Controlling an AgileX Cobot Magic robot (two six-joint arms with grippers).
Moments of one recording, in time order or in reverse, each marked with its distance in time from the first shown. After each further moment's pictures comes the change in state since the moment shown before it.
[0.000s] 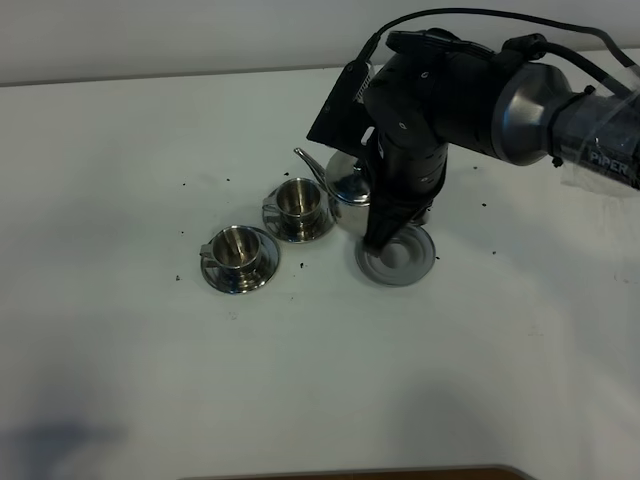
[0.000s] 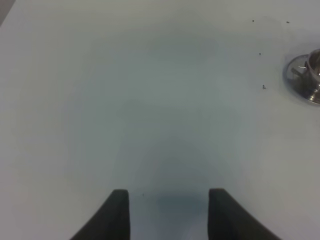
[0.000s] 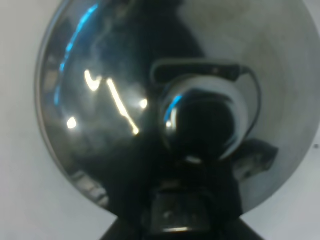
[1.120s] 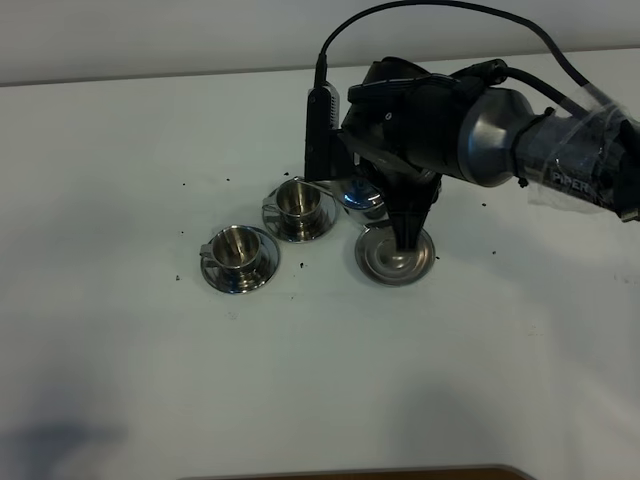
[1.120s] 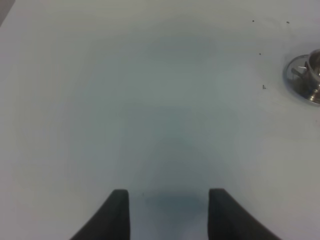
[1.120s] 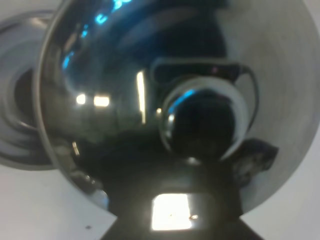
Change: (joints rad) left arm 0.000 0.000 0.000 0.000 0.000 -0.001; right arm 0.050 0.047 -0.005 -0.278 -0.016 -0.170
